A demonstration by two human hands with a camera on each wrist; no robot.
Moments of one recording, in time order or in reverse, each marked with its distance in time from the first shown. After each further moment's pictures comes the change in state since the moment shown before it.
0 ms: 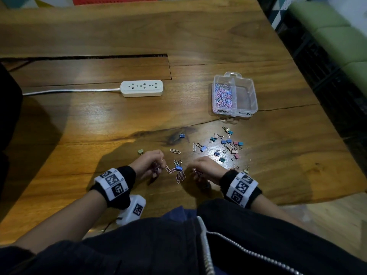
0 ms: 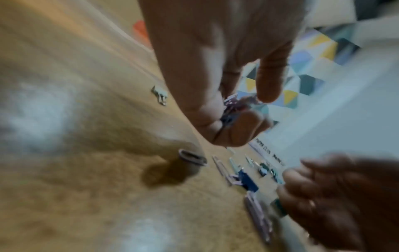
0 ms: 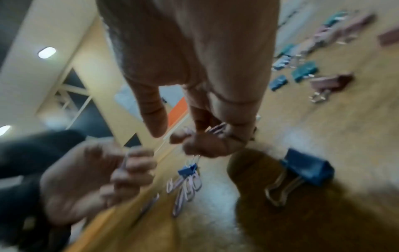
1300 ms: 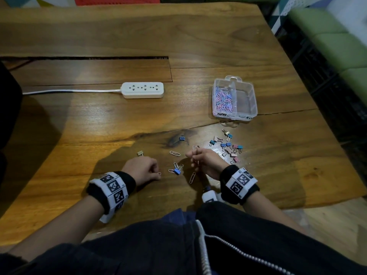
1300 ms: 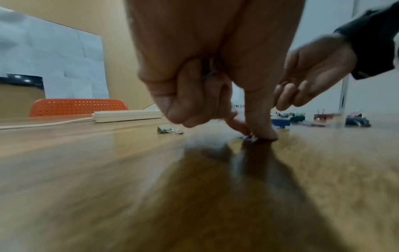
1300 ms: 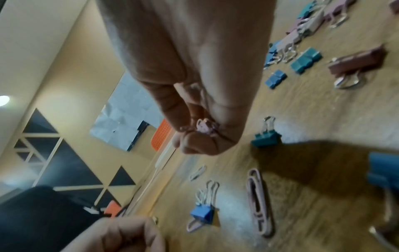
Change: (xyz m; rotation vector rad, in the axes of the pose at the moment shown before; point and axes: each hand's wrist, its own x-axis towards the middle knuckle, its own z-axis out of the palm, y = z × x) left_hand -0.008 -0.003 -0.006 1.305 0.181 0.071; right_hand 0.014 -0.010 -0.013 0.361 0.029 -0.063
